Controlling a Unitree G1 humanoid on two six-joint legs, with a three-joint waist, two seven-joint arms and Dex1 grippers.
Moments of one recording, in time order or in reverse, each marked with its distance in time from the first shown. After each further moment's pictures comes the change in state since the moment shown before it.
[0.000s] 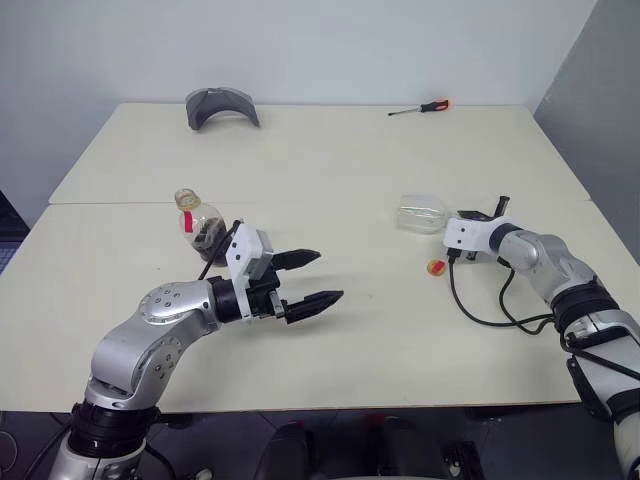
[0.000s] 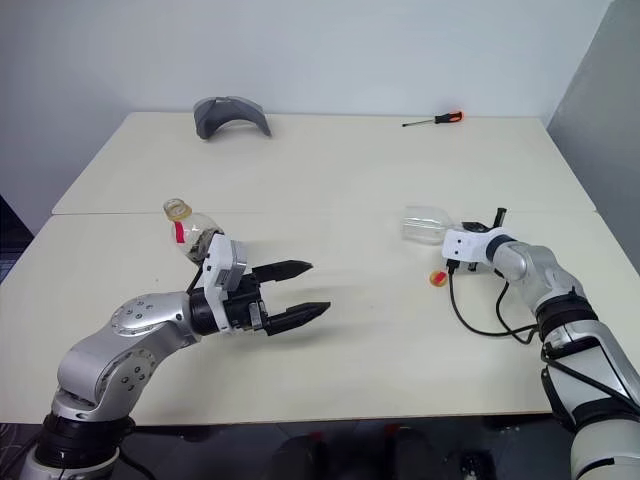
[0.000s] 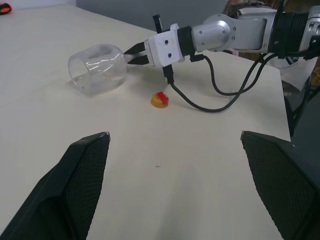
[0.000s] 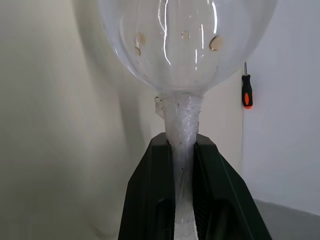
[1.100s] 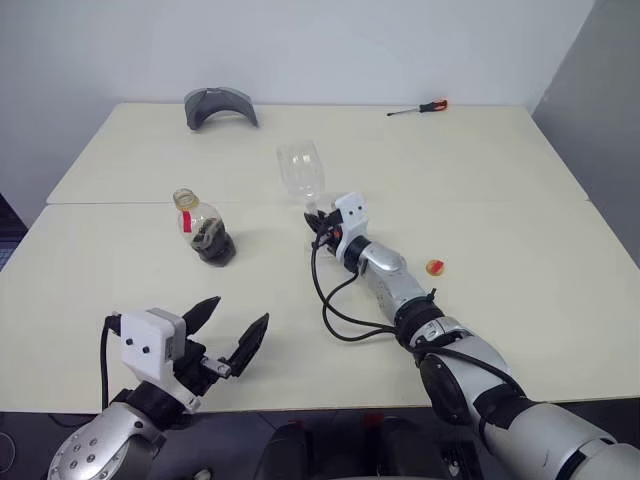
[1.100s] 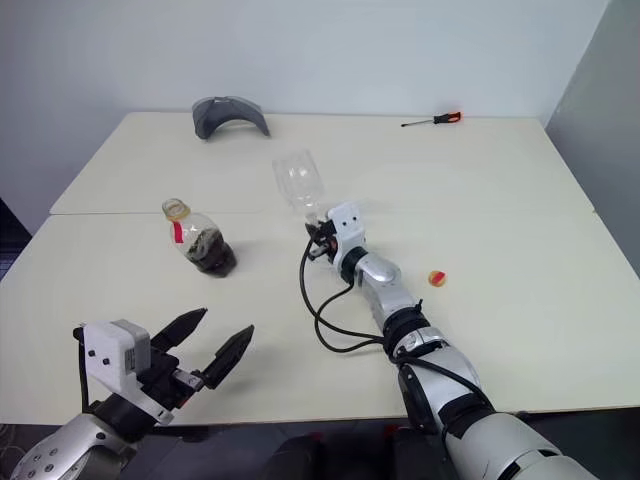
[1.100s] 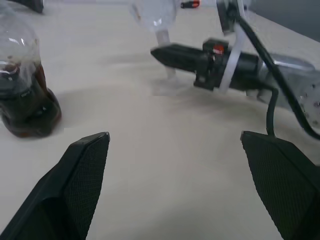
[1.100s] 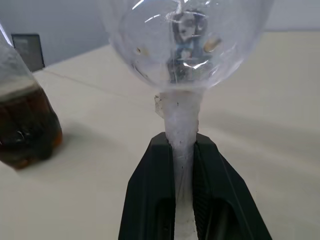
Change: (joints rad) left arm 0.749 -0.218 0.358 -0.510 0.022 -0.071 0.491; right arm -0.093 0.805 -0.347 0.213 0.772 0.031 0.209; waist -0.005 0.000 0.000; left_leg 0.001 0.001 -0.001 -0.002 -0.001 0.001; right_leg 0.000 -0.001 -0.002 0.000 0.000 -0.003
